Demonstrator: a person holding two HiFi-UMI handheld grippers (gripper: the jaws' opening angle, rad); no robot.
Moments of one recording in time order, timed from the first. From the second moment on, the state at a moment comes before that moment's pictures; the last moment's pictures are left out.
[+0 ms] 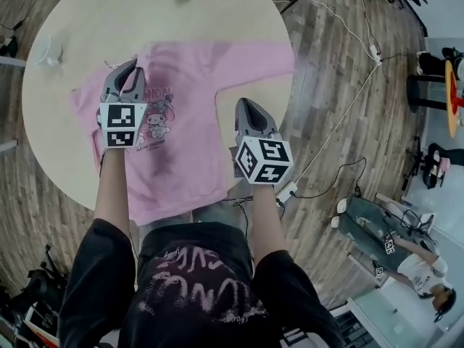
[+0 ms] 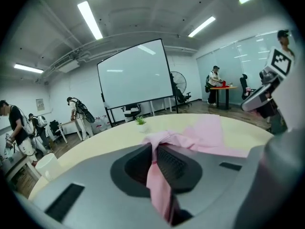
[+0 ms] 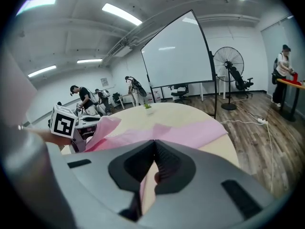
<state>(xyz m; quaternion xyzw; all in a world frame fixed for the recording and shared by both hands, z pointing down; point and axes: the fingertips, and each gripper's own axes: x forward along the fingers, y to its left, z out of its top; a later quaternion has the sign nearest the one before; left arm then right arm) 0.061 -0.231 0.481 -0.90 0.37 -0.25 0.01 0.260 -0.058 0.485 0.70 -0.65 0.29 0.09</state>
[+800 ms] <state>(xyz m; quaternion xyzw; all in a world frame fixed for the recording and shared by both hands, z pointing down) 0.139 -0.205 0.545 -0.90 0.31 -0.30 -0.01 0.296 -0.032 0.512 0.70 -0.63 0.32 0.09</state>
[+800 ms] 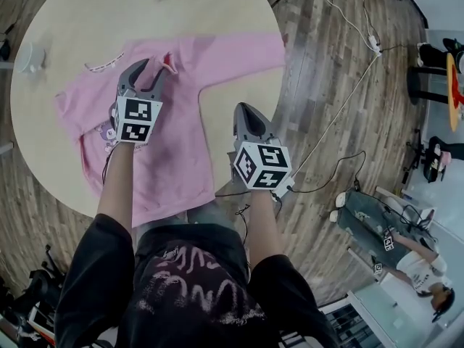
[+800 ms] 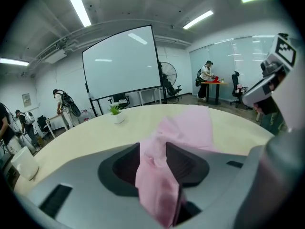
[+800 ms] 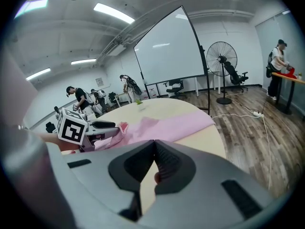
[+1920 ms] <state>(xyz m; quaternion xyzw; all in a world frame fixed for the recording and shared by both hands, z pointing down) 0.103 -0.134 0.465 -0.90 0.35 -0.25 -0.07 0.327 -0.009 0.466 0.70 -0.64 0.31 0.06</state>
